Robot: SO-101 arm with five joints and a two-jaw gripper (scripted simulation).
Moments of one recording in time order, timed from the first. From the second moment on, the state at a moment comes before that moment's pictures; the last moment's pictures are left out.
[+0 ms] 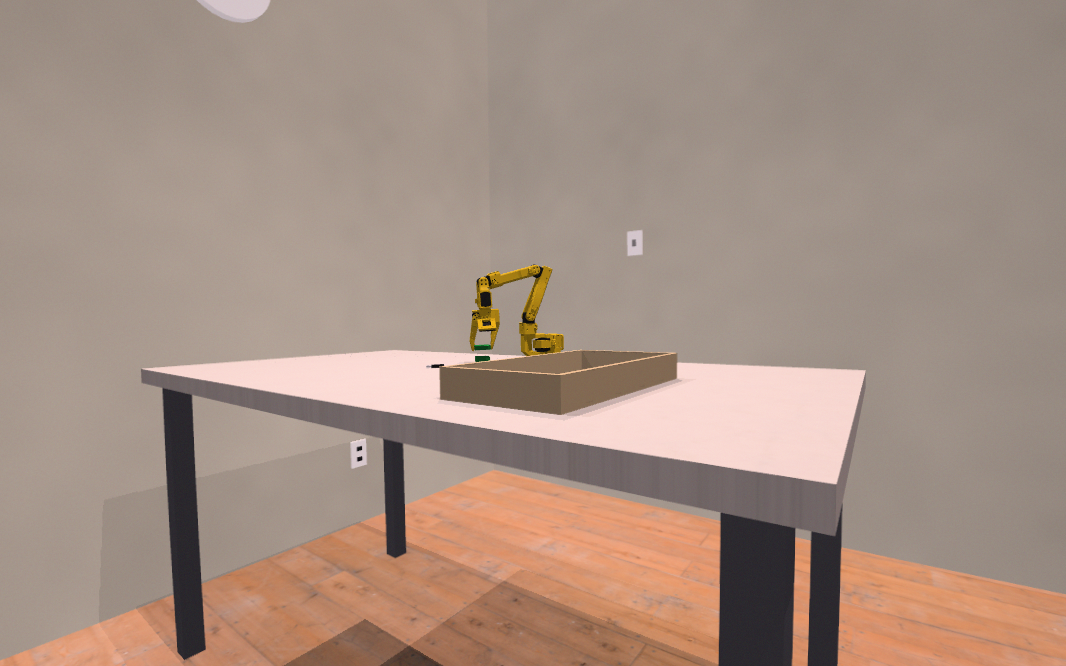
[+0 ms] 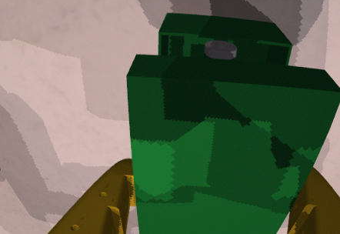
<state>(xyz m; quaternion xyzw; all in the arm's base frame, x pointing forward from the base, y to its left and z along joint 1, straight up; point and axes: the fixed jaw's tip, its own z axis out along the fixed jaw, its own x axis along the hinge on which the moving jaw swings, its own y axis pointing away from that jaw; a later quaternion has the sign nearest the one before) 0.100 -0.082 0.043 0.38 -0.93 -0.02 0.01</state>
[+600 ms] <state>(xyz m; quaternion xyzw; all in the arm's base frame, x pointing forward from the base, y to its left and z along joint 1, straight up) 0.099 -0.081 0.060 0.38 -0.93 -0.03 0.01</state>
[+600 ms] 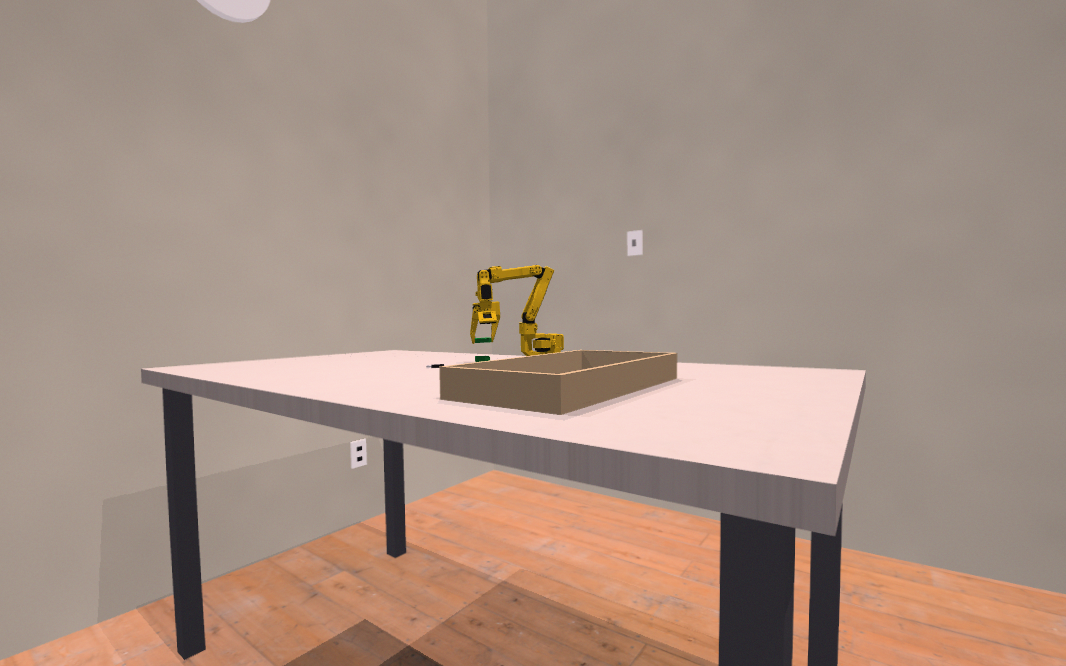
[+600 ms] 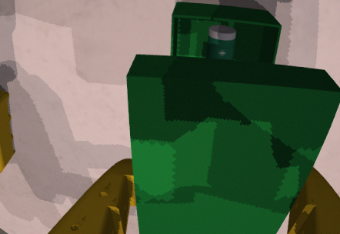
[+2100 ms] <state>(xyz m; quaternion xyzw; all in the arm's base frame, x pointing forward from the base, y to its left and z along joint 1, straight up) 0.103 -0.084 0.069 0.38 -0.93 -0.01 0.01</state>
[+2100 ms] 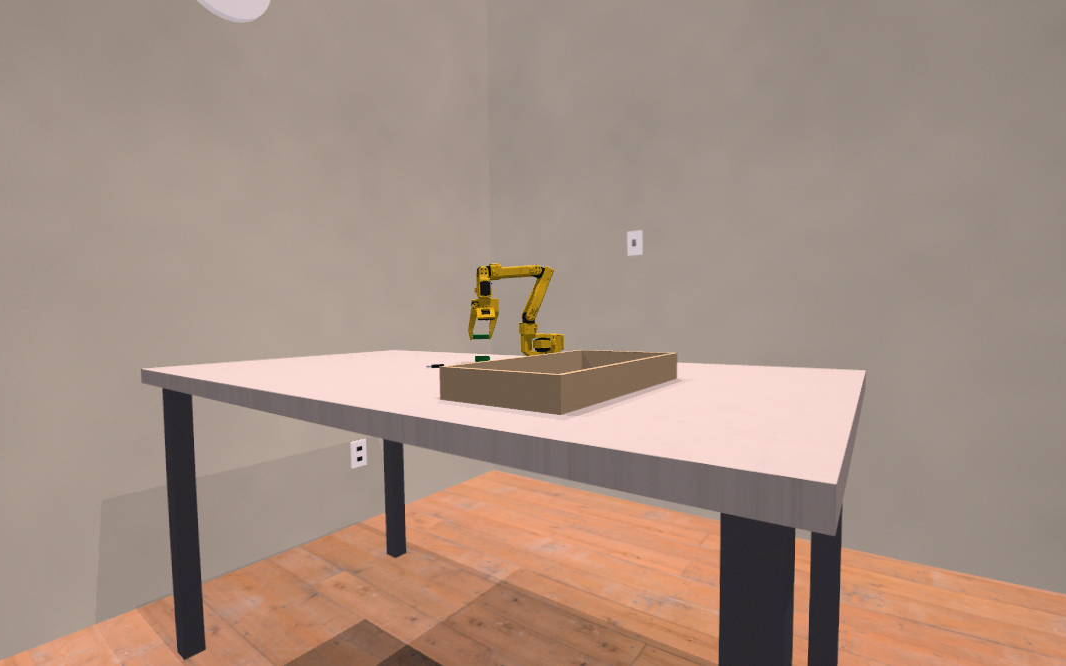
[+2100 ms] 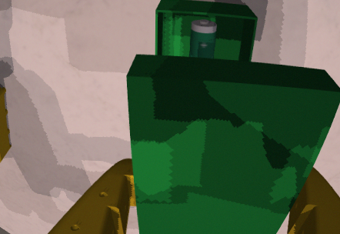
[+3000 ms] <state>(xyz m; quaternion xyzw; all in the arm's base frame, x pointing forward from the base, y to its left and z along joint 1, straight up) 0.103 -0.085 0.068 0.38 -0.93 -0.01 0.01</state>
